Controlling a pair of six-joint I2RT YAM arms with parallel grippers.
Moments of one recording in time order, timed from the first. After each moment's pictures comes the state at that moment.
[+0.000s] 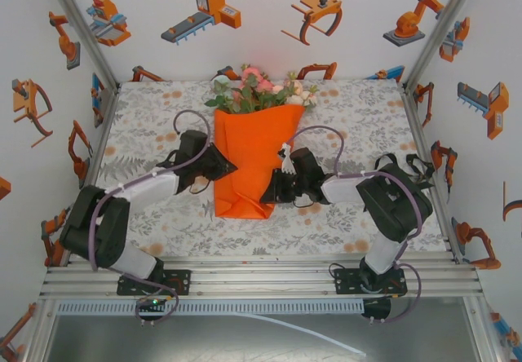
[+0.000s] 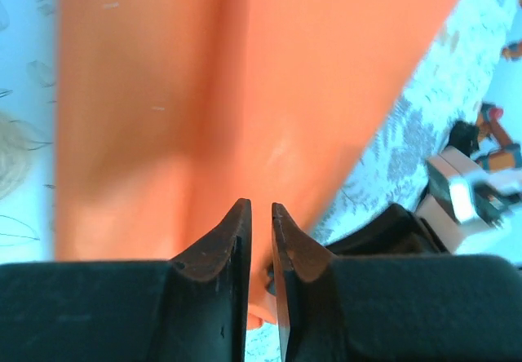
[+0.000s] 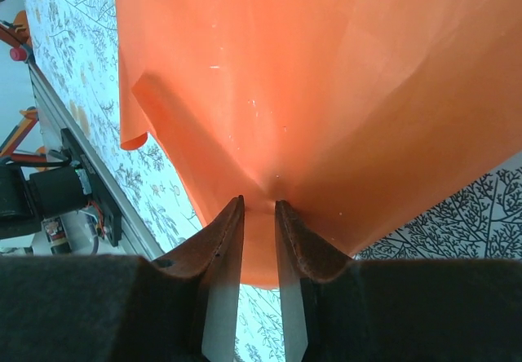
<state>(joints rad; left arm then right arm) -0.52 1.47 0.80 -0.01 0.13 -0.92 0.62 1.74 0.71 0.27 -0.55 0.68</state>
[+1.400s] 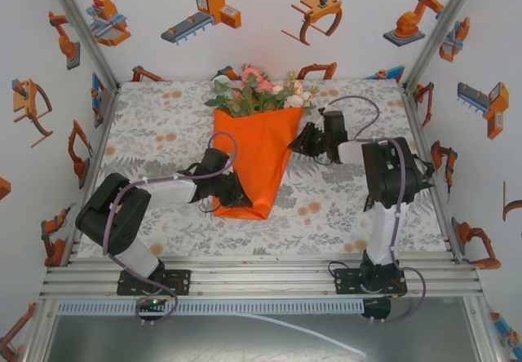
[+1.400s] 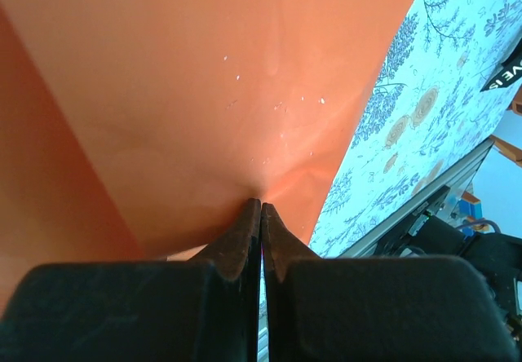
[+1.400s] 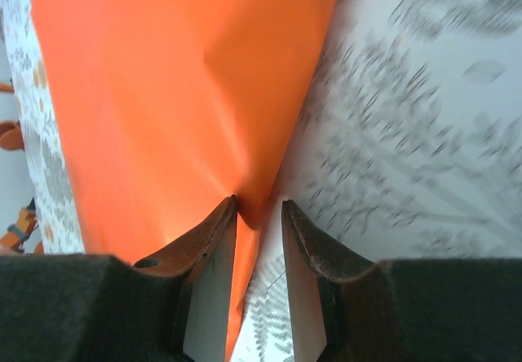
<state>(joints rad) -0.65 1.61 0.72 -0.04 0.38 -0.87 0.23 2.03 1.10 0.26 -0.46 0.66</state>
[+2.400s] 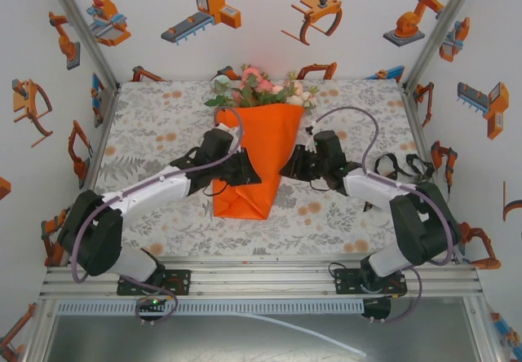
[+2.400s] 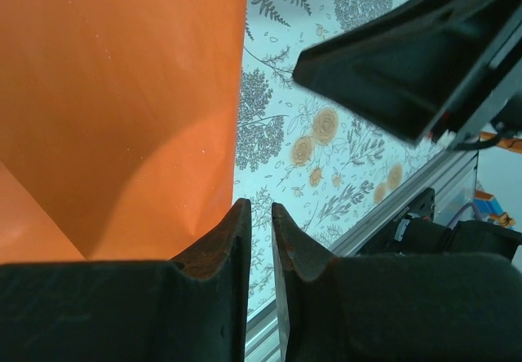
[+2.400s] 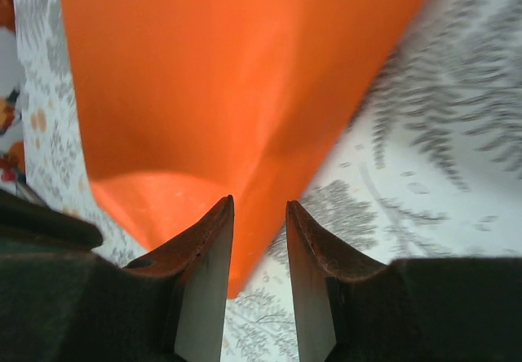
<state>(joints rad) -0.73 1.46 0.93 -0.17 0.25 -0.71 0.49 1.51 0.76 0.09 -0.36 0.62</state>
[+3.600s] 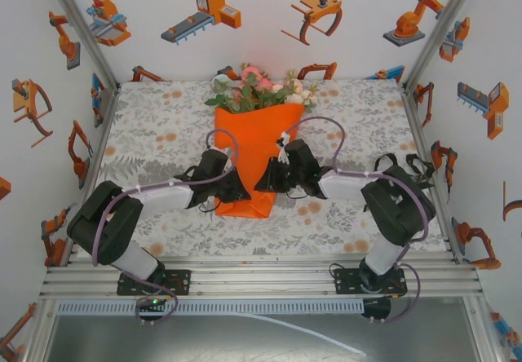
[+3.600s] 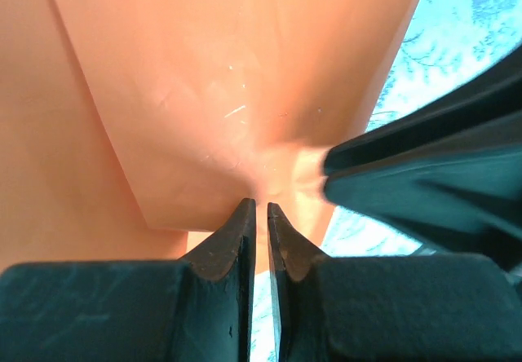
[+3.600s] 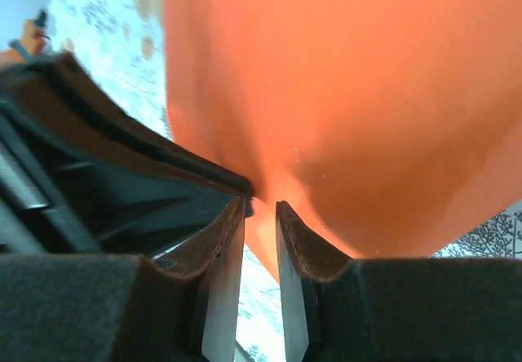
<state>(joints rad) -0.68 1.54 0.68 0.06 0.23 -0.77 0.65 1.69 0.82 0.22 -0.43 0.77</state>
